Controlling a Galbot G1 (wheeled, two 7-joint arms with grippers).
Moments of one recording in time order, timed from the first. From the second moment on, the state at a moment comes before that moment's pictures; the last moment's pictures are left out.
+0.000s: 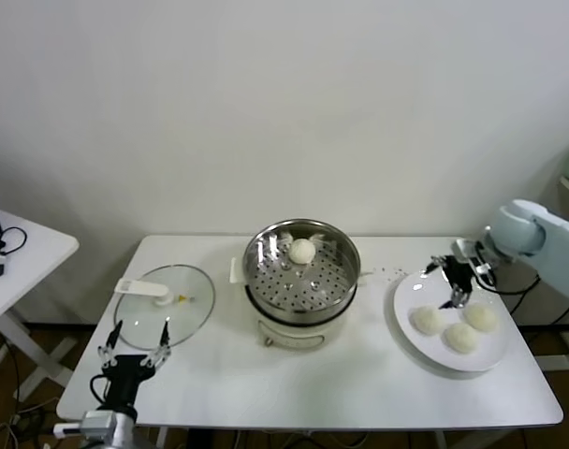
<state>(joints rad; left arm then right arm) 1.64 -1.51 -0.72 -2.06 0.02 0.02 0.04 0.20 0.54 -1.04 1.24 0.10 -0.06 -1.06</state>
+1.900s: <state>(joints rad) 1.63 -1.52 -0.72 -2.06 0.02 0.03 0.04 0.10 0.71 -0.93 0.99 0.13 -0.11 -1.10</state>
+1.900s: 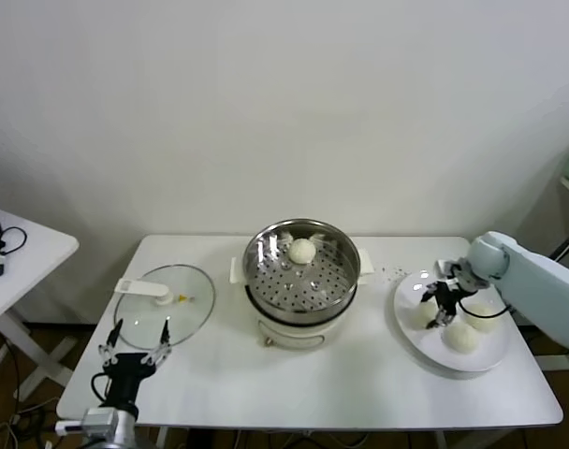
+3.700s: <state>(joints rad) 1.66 -1.51 -0.73 -2.08 -0.01 0.01 0.04 0.57 1.35 -1.41 0.90 0.70 -0.25 -1.06</state>
